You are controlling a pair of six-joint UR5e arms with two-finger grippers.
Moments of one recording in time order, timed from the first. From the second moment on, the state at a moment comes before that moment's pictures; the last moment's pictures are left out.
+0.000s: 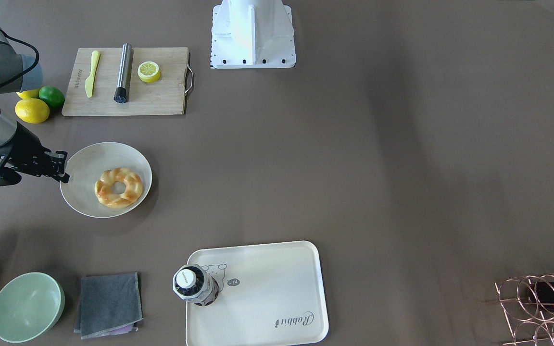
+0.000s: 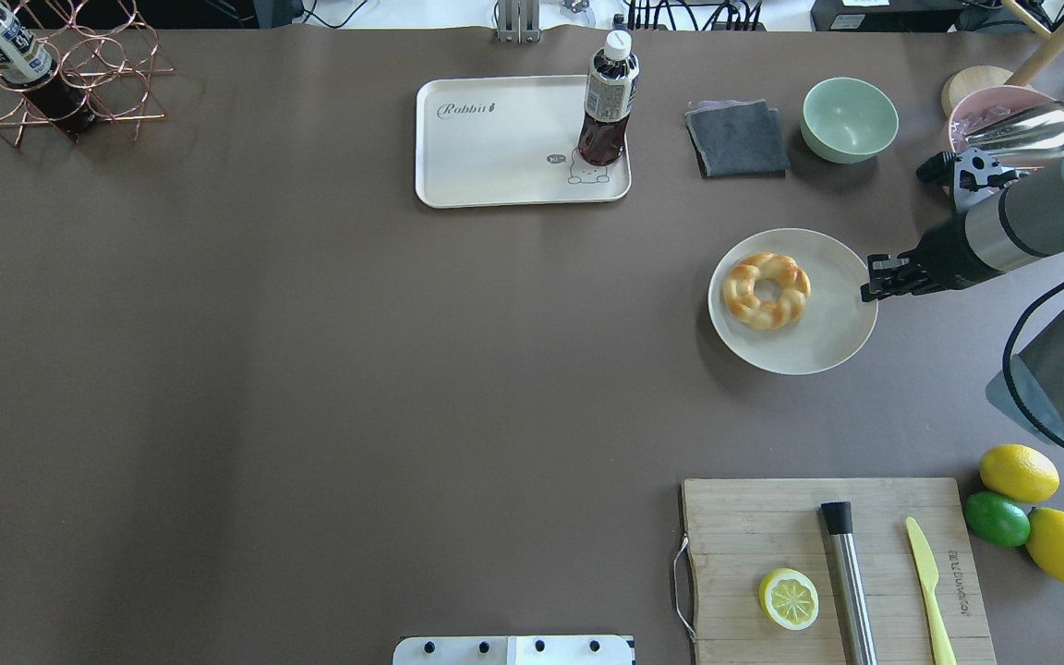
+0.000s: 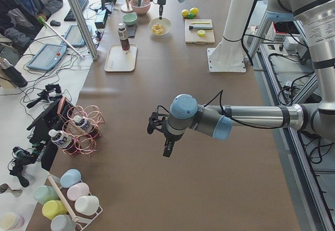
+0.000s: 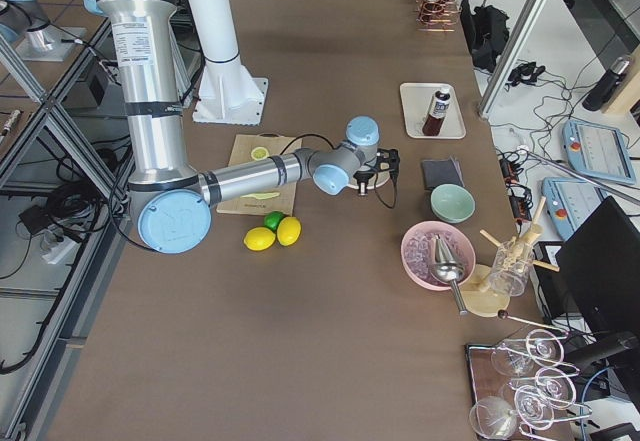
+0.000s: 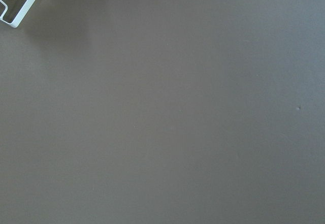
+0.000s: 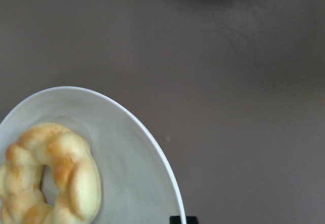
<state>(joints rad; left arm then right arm) -1.50 -1.23 -1.90 -1.93 -2.36 -0.12 0.93 -1.46 1.65 -0.98 2.20 0.96</state>
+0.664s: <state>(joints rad) -1.10 -1.59 -1.89 -1.93 -2.35 -0.74 0.79 -1.36 1.80 -0.99 2.18 1.29</state>
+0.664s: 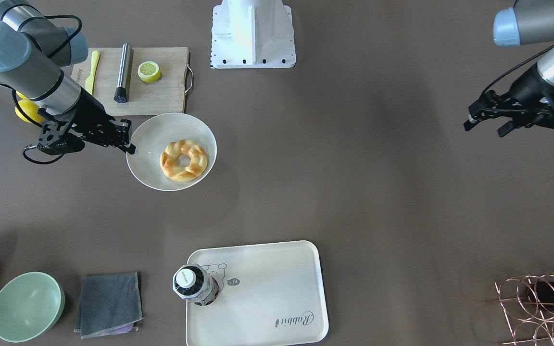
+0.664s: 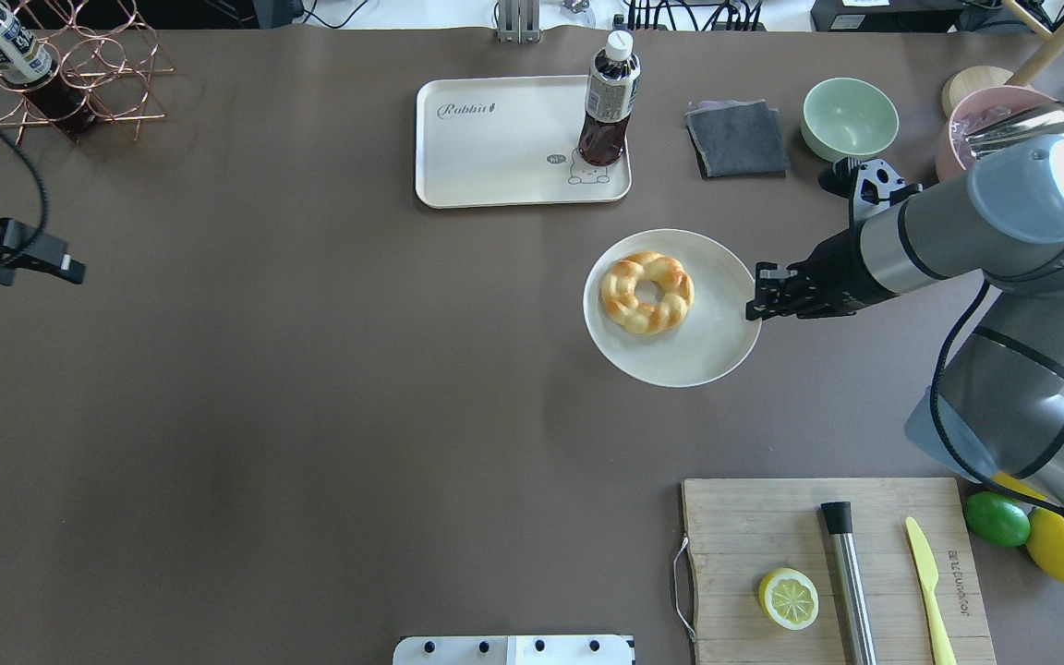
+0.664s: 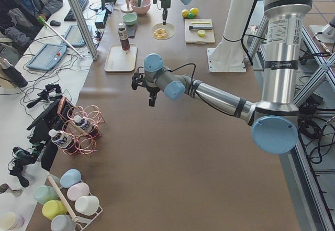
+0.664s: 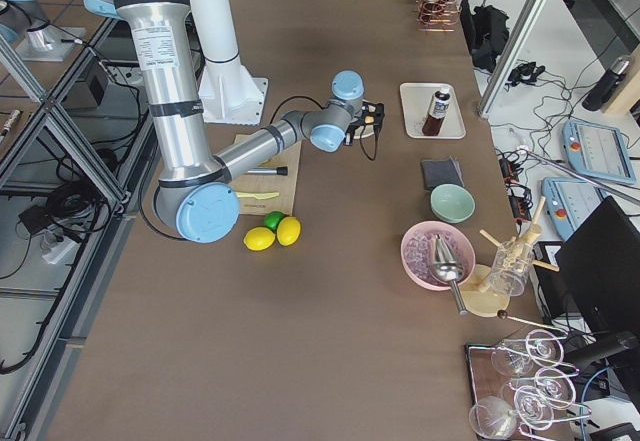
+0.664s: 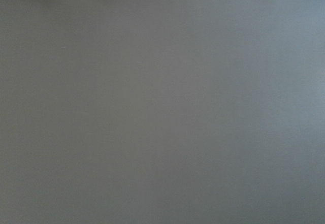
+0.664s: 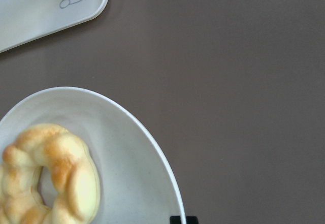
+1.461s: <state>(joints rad) -0.65 -1.93 -1.92 -1.93 -2.08 -1.47 0.63 -1.13 1.82 -1.18 2.05 1.50</state>
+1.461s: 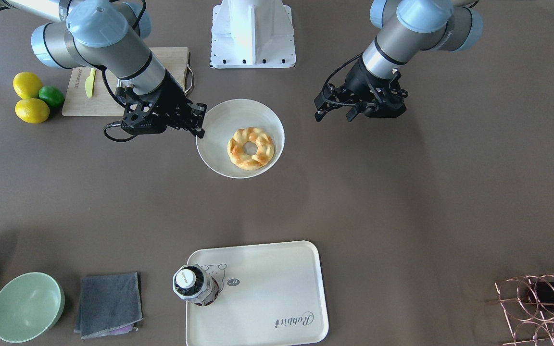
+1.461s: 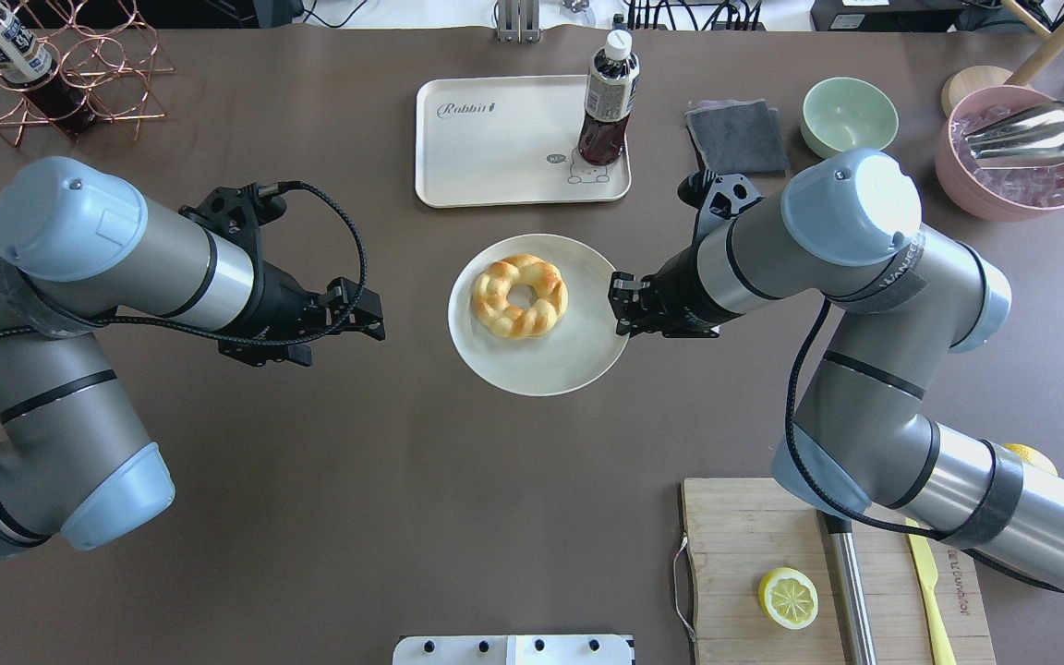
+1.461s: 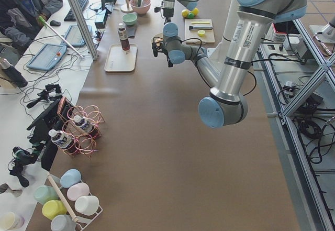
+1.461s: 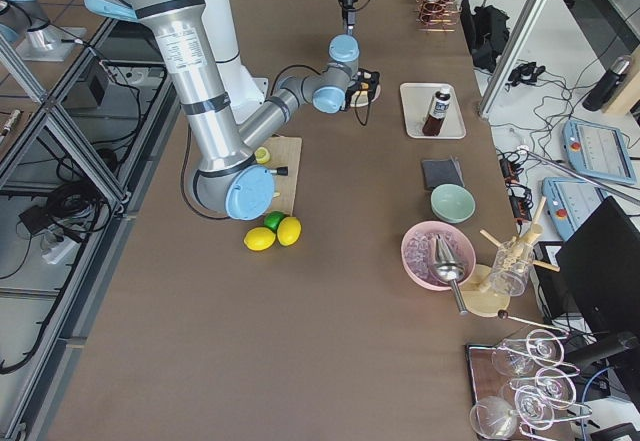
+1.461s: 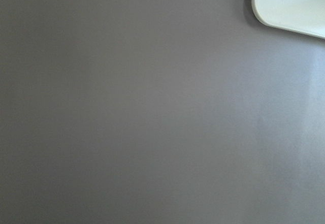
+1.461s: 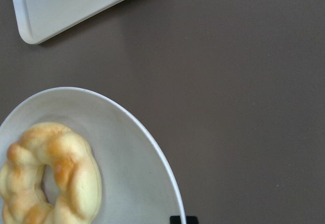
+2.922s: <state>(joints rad) -0.58 -2.00 -1.91 -1.94 -2.06 -1.61 0.55 -1.08 1.84 -1.19 1.98 1.60</state>
